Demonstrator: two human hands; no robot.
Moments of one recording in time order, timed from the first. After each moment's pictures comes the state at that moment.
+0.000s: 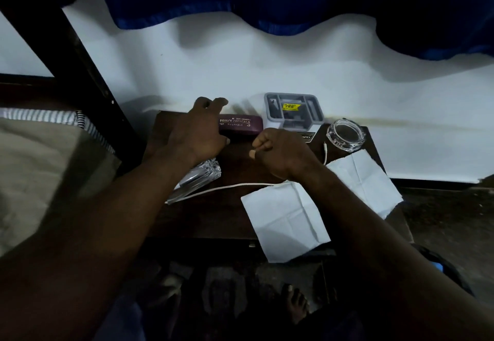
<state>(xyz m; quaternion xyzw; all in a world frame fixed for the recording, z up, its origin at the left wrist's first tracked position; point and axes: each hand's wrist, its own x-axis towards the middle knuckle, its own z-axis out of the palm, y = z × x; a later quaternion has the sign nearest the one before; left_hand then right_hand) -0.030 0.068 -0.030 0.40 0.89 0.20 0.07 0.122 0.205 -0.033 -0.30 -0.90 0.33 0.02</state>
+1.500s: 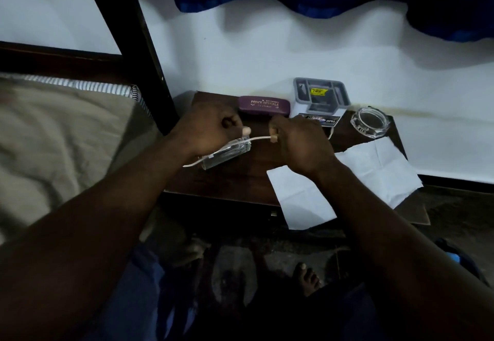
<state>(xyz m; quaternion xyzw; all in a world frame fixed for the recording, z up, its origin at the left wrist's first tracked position) -0.002 -0.023 -0.007 0.45 0.84 0.29 0.11 0.153 0.150 -0.016 -0.12 -0.98 0.10 0.10</state>
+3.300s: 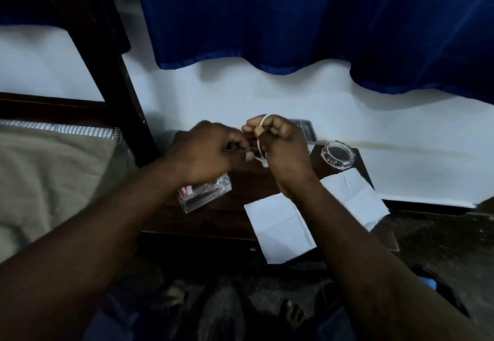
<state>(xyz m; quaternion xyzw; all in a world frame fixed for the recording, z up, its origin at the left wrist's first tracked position) 0.042 -0.001 0.074 0.50 0.81 0.28 0.11 0.147 0.131 0.054 -0.20 -0.65 0.68 0.28</state>
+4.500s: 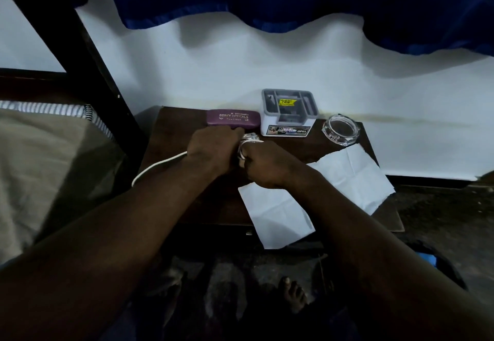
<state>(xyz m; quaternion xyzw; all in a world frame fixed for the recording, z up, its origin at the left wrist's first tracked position) 0.033 0.063 -0.026 0.48 0.88 0.01 0.01 0.140 0.162 -0.017 -0.12 -0.96 0.23 -0.05</state>
